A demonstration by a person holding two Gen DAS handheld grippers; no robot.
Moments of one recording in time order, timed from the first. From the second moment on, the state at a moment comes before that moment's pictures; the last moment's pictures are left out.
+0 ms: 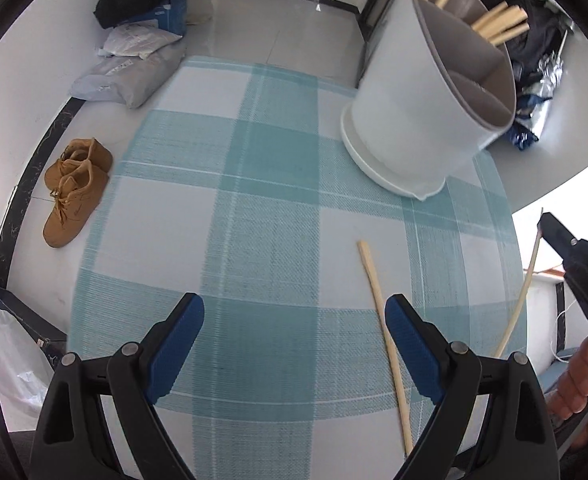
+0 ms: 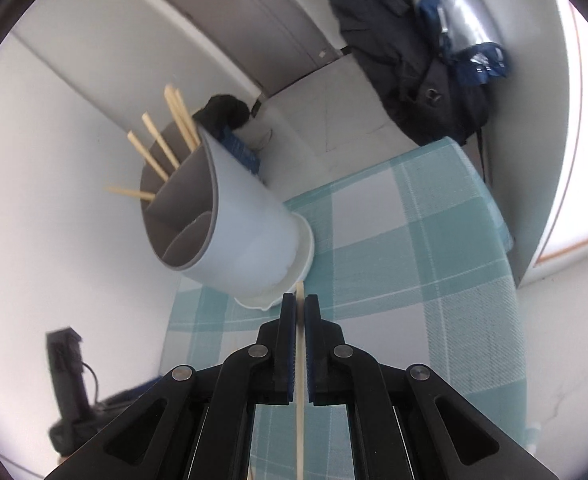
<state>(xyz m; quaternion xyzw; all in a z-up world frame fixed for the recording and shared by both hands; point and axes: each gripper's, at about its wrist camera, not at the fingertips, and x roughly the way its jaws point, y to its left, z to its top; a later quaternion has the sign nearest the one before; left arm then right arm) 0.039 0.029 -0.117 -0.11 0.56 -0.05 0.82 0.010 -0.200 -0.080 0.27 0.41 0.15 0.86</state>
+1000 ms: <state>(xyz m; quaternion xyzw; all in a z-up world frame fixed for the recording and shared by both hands) 0.068 -0.049 -0.124 -0.01 0.60 -0.05 0.80 -0.027 -0.250 -0.048 0.28 0.34 0.18 0.88</state>
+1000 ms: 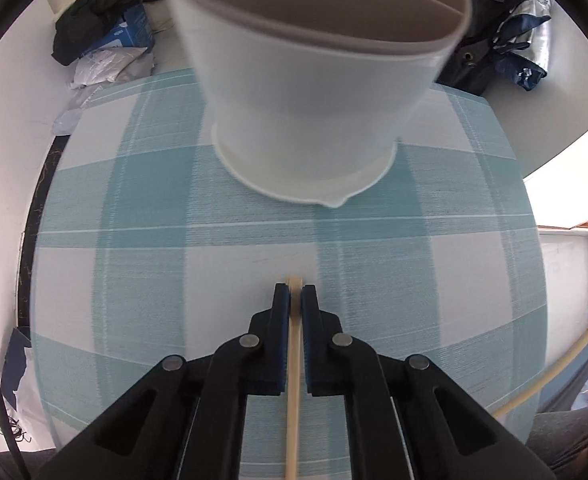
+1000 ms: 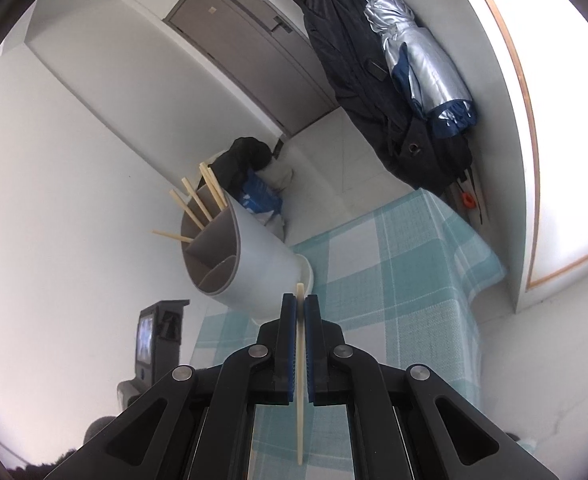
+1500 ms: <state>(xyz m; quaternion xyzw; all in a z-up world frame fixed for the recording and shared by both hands) 0.009 -0.046 -0.023 -0.03 0.41 -0.13 0.90 -0.044 -0.221 -0.035 0.20 0.32 0.18 0.91</state>
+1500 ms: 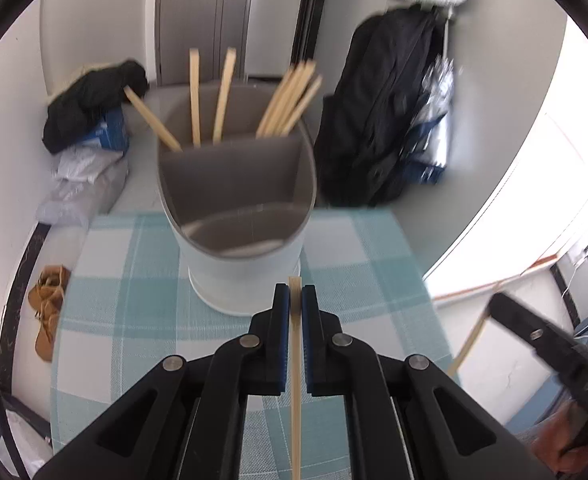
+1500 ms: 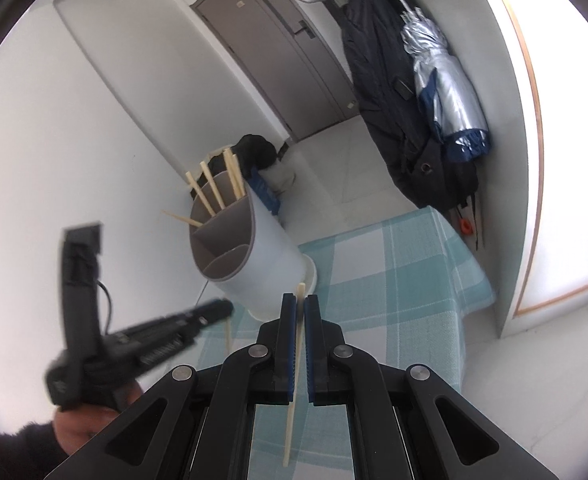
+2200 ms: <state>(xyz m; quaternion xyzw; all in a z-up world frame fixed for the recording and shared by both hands) -0.013 -0.022 0.015 -0.05 0.34 -0.16 0.93 -0.083 -0.158 -0.011 0.09 0.26 0.19 0.94</state>
